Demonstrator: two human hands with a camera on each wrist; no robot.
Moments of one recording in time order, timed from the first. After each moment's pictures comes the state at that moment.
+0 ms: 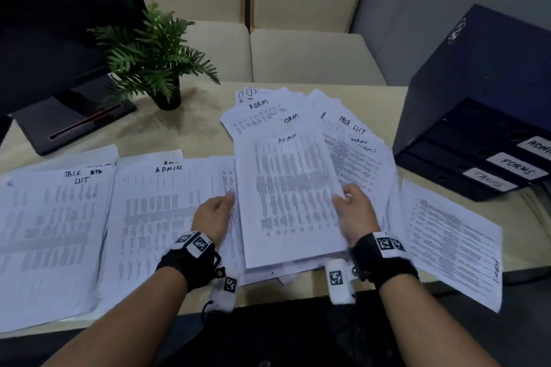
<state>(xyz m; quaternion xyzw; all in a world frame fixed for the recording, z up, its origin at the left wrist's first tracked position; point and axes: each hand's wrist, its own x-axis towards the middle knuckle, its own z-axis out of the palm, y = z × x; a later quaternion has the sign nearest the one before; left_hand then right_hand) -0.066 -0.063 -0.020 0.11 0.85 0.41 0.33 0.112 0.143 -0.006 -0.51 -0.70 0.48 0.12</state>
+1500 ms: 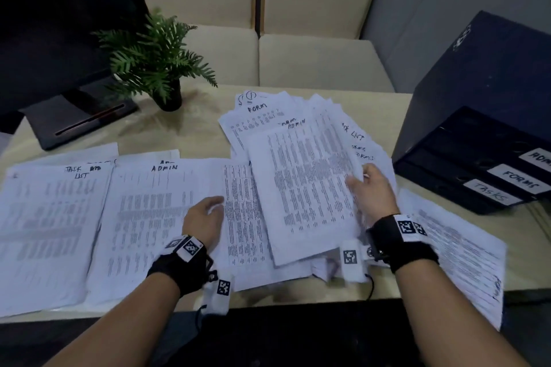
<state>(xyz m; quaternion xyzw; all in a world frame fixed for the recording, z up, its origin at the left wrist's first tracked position) -0.052 -0.060 -0.034 0.05 0.84 0.45 0.29 0.113 0.199 0.033 -0.48 -0.69 0.52 0.16</state>
